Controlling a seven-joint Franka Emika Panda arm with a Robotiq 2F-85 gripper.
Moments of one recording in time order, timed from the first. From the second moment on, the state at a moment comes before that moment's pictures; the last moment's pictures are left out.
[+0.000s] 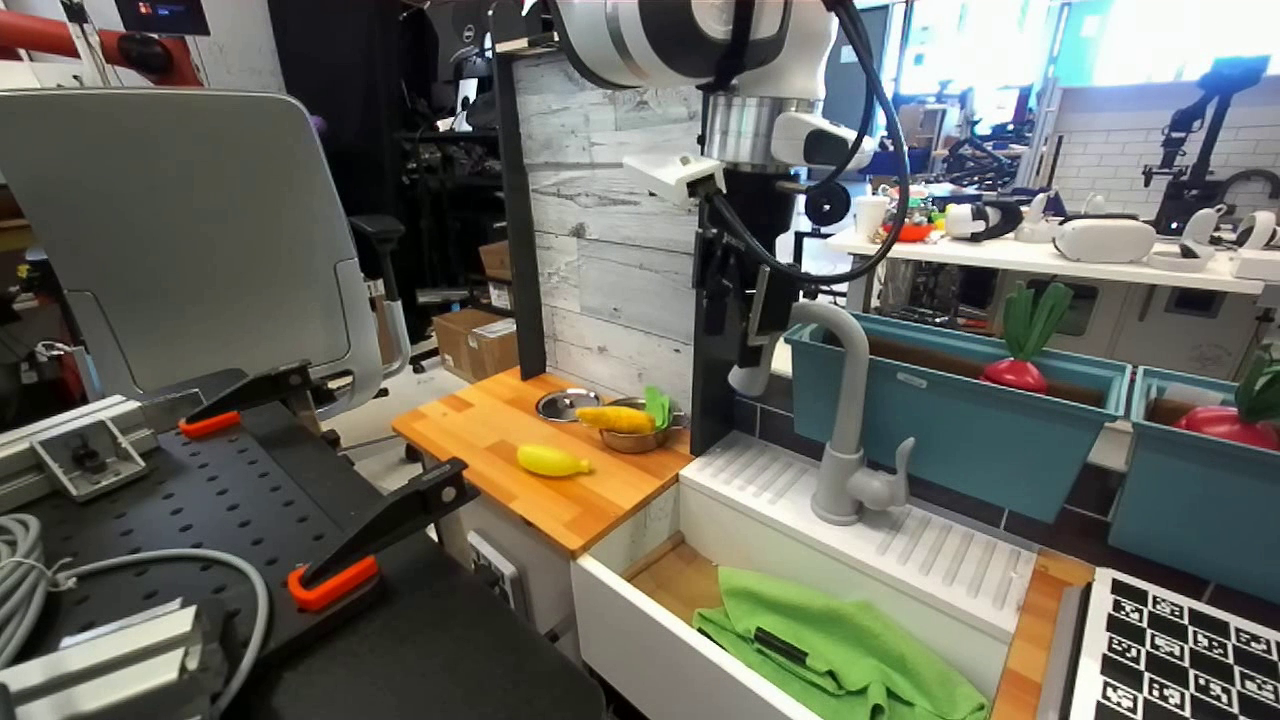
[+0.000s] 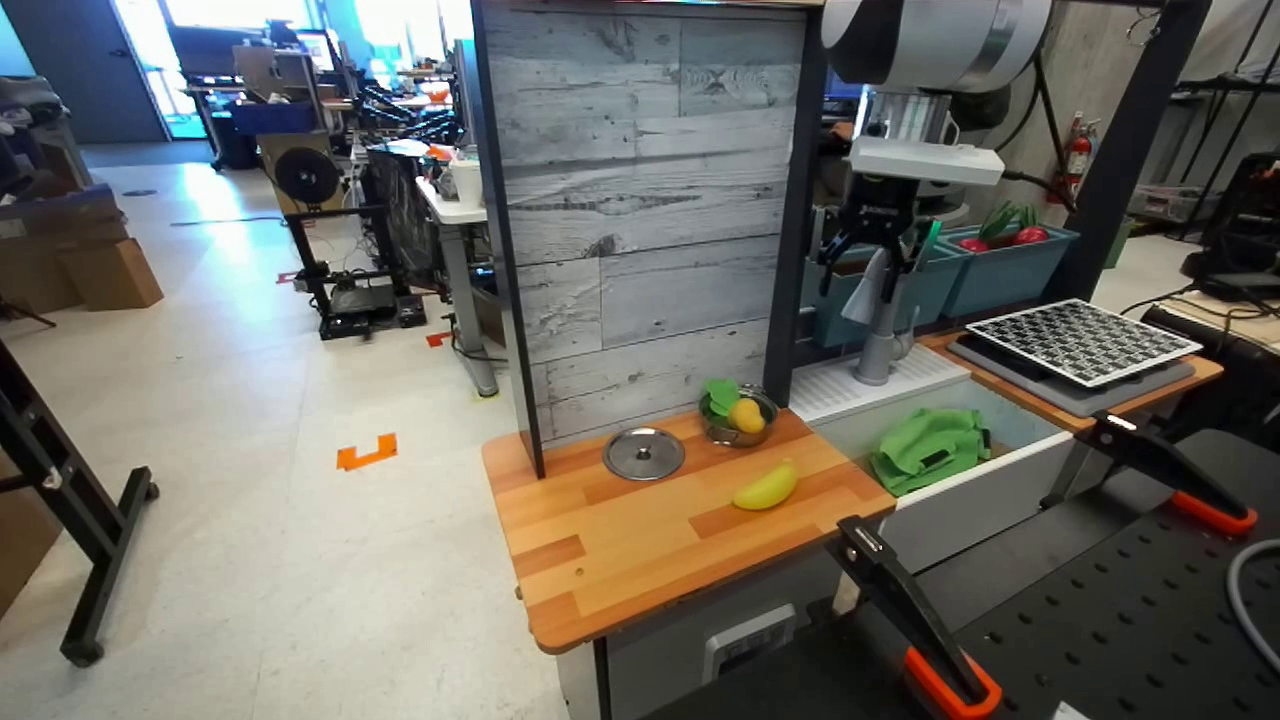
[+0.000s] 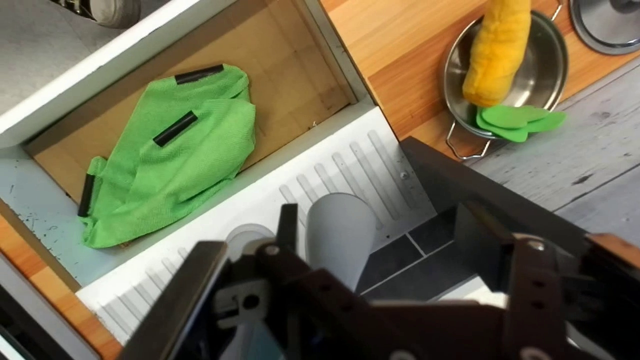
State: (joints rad) arm -0.17 0.79 -0.05 -1.65 0.15 2.39 0.19
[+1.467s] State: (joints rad) arm -0.18 0.38 -0.04 -2.15 0.15 2.59 -0.03
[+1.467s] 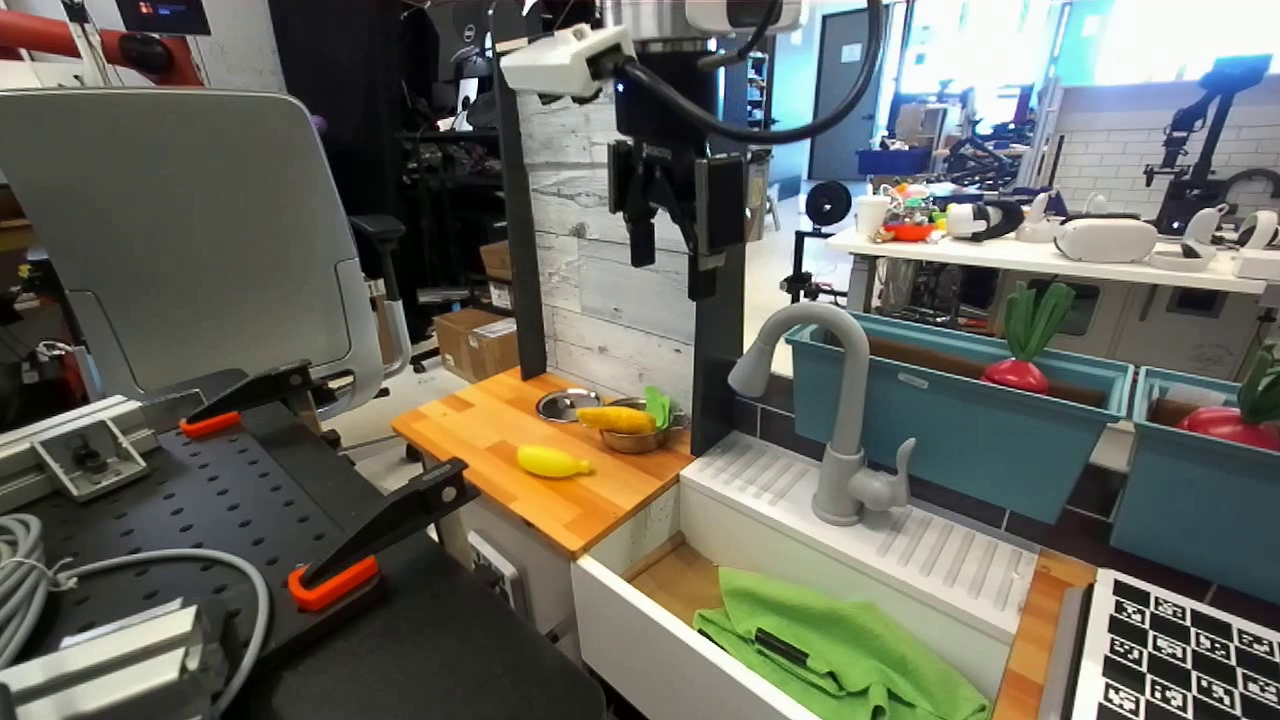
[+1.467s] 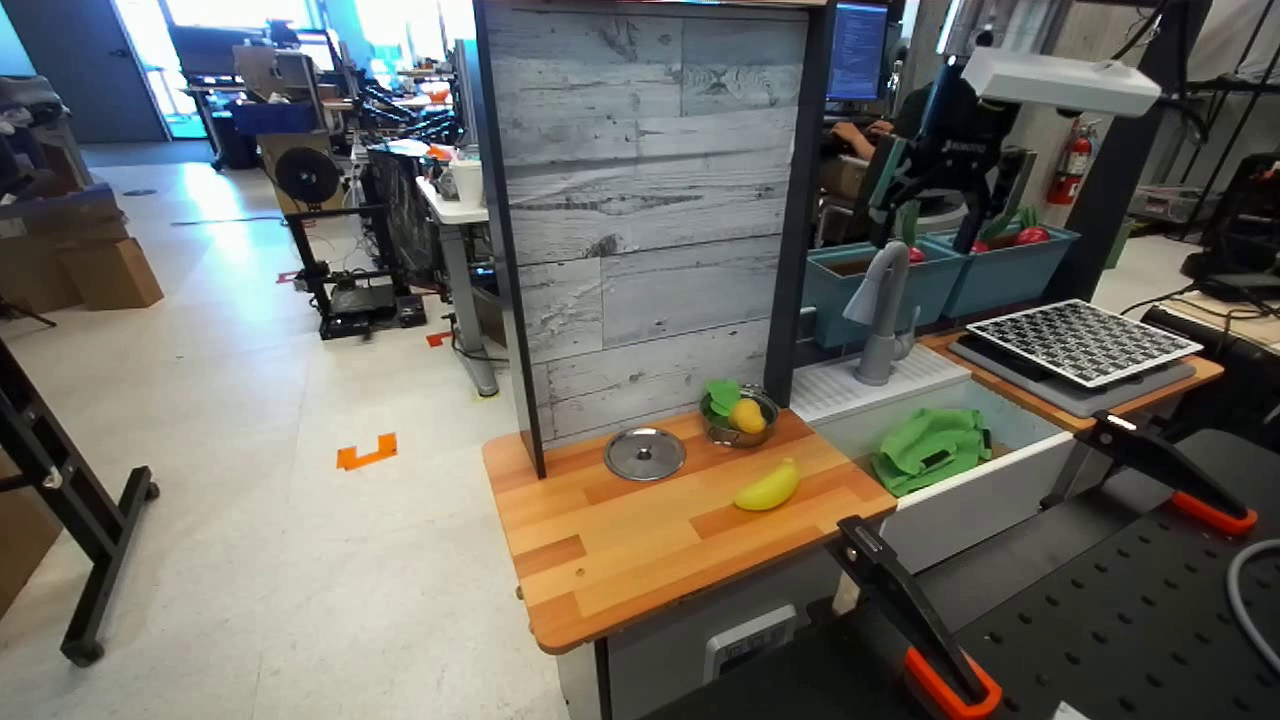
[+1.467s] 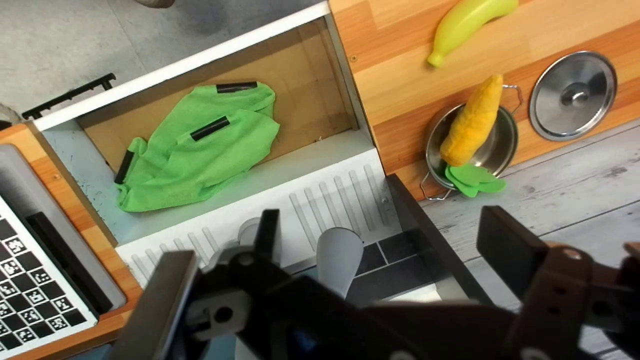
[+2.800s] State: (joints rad) arm -0.18 0.31 -0.04 -2.22 0.15 2.59 -0.04
